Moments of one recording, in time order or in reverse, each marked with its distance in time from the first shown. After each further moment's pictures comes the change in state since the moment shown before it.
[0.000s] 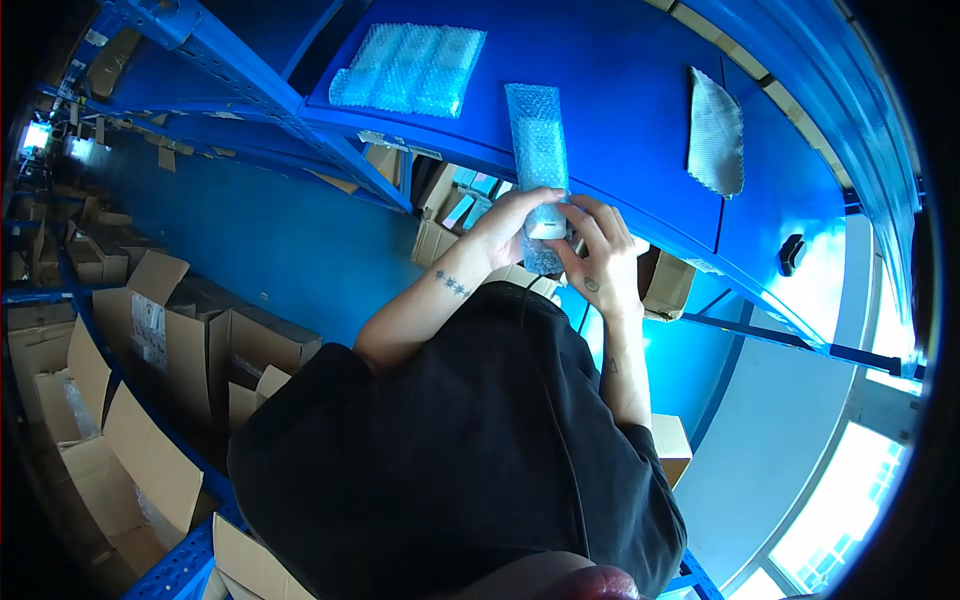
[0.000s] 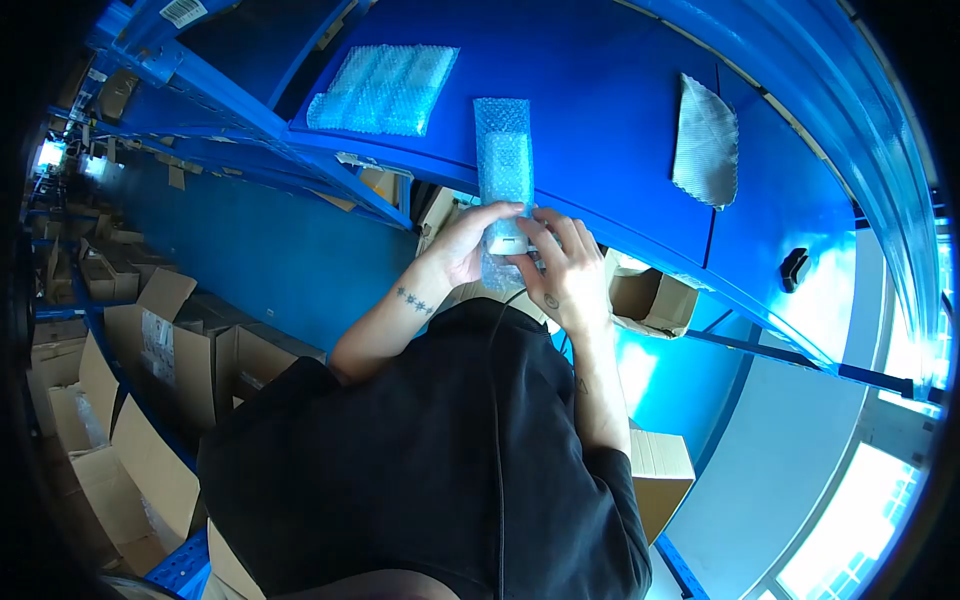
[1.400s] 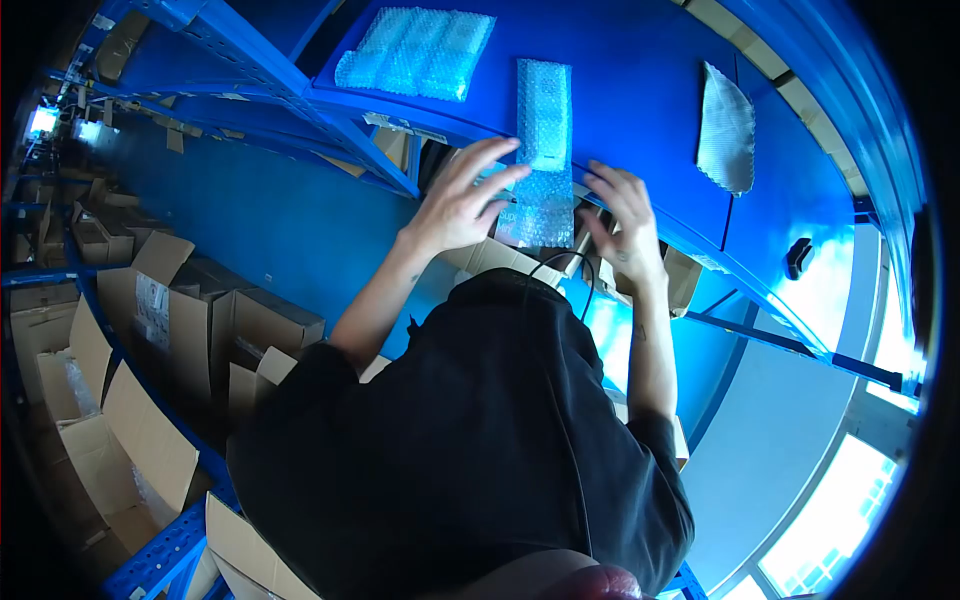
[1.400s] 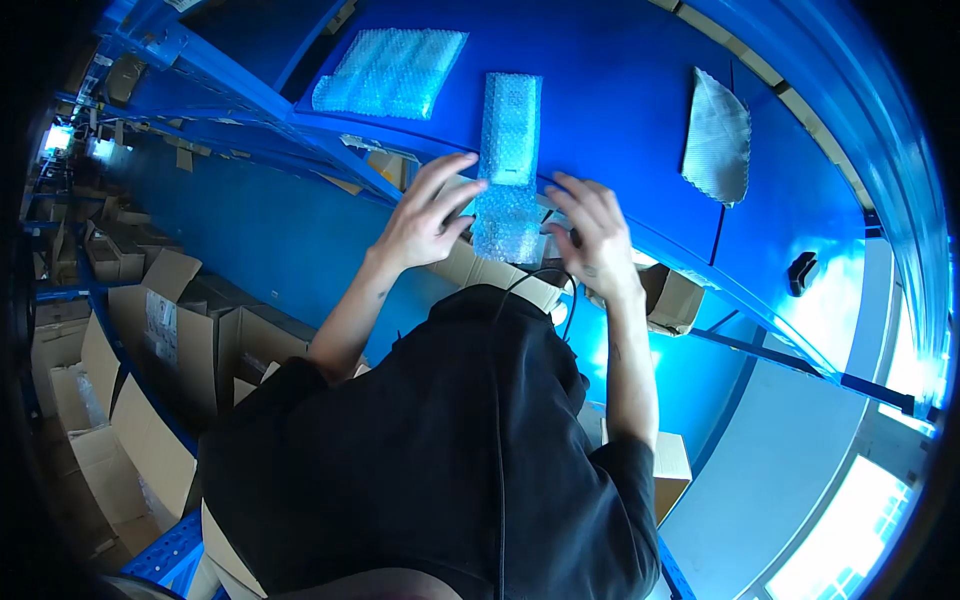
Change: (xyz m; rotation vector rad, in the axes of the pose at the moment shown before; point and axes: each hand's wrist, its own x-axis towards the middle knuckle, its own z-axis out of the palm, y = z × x) left_hand -0.031 0.025 -0.052 1.636 0.199 1.186; right_hand 0.010 0.054 -0.008 0.006 -0.033 -0.220
